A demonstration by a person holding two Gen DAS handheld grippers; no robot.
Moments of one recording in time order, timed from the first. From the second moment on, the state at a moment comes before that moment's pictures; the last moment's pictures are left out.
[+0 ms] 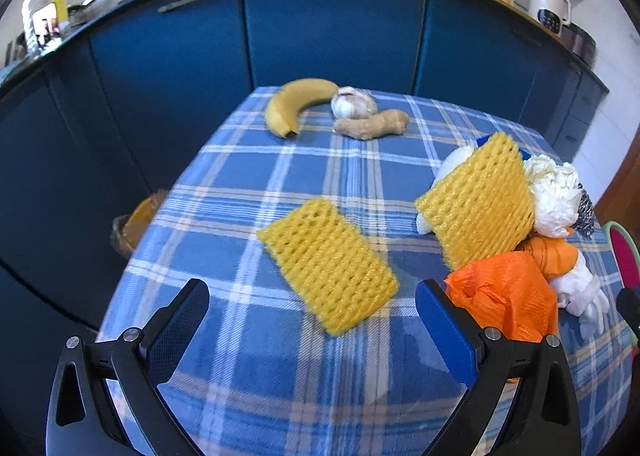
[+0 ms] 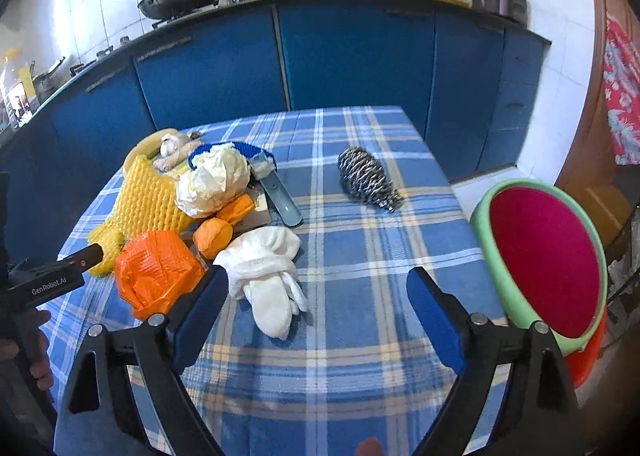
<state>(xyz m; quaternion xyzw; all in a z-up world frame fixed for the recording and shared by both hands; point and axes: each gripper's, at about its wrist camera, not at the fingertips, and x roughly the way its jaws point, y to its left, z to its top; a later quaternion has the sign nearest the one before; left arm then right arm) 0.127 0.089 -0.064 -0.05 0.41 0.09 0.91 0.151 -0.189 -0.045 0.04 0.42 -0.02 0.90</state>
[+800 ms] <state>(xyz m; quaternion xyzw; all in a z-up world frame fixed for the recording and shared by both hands) 0.146 0.088 -0.082 -0.09 0.42 -0.01 0.90 0.188 -0.155 -0.072 0.04 0.47 0.03 0.88</state>
